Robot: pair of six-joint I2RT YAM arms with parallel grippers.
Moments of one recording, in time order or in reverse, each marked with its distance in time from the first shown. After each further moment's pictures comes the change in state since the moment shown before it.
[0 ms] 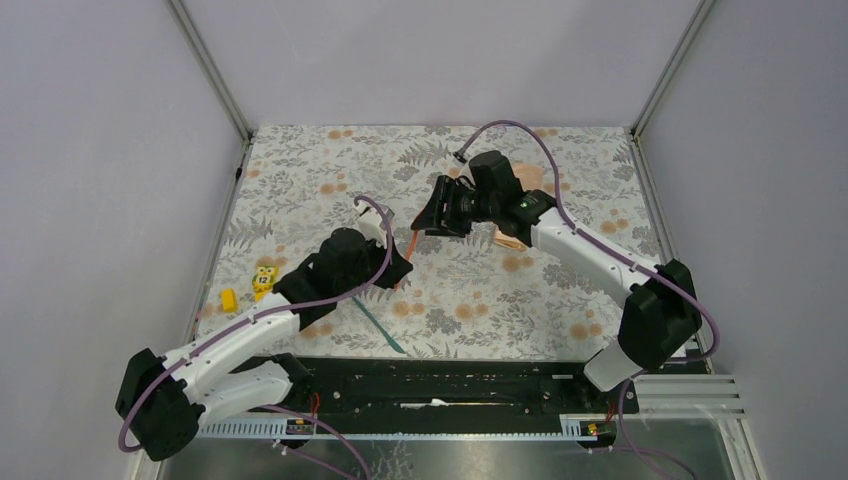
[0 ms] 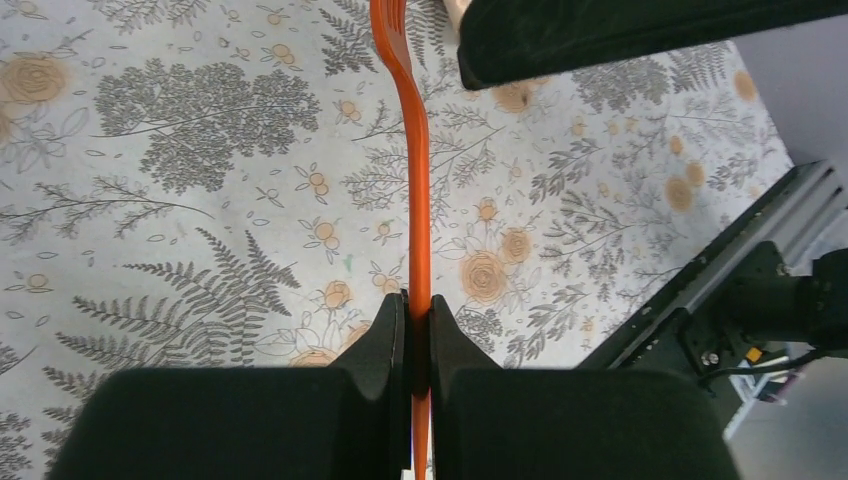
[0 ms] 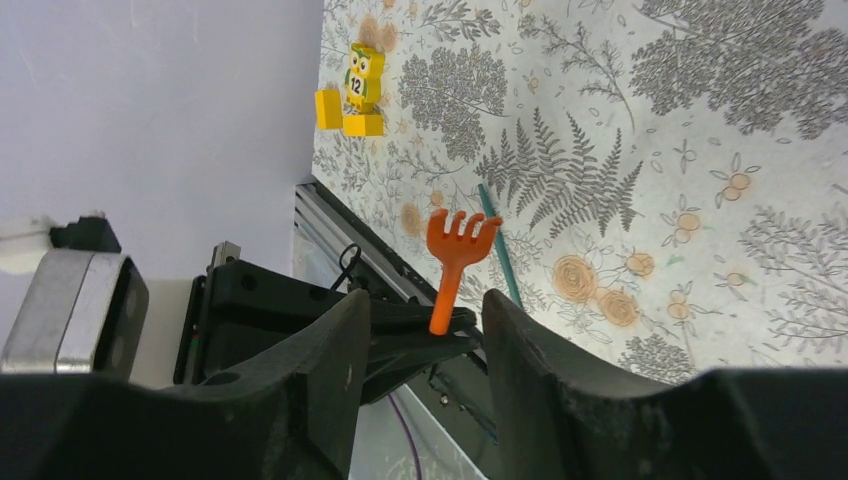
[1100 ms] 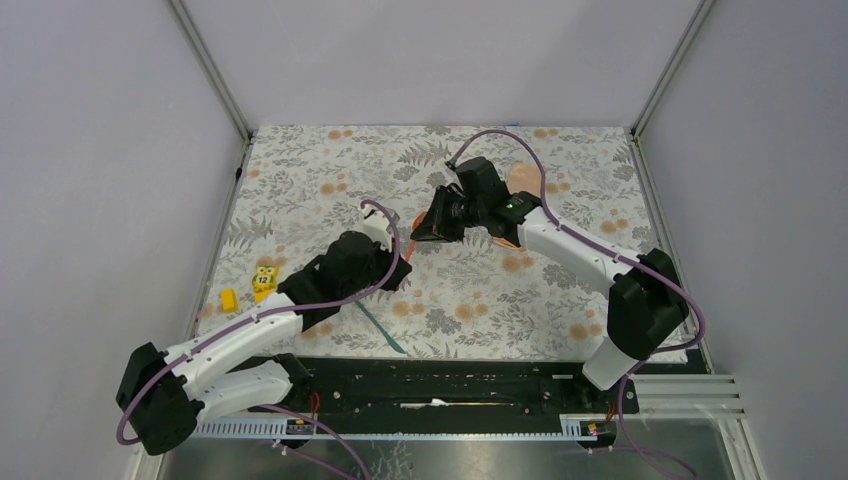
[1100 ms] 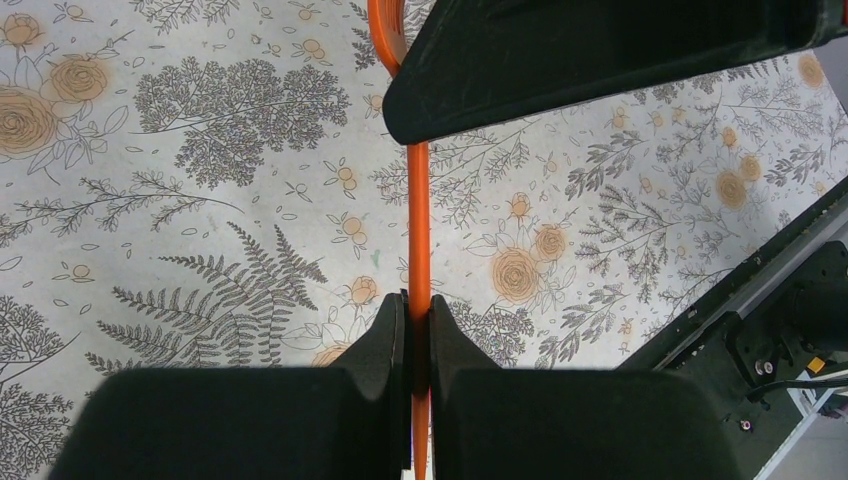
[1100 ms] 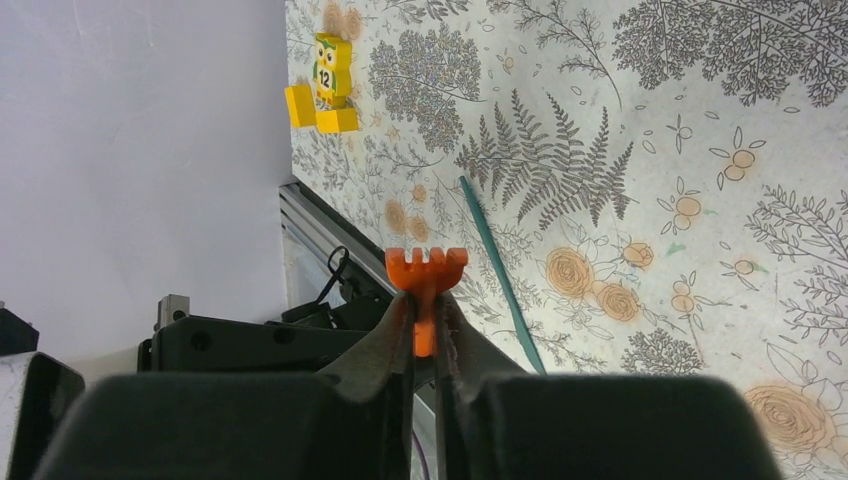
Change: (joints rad) left arm -0.066 0.016 0.011 -0.036 -0.117 0.045; right arm 0.042 0.083 0.021 -0.016 0.034 0.053
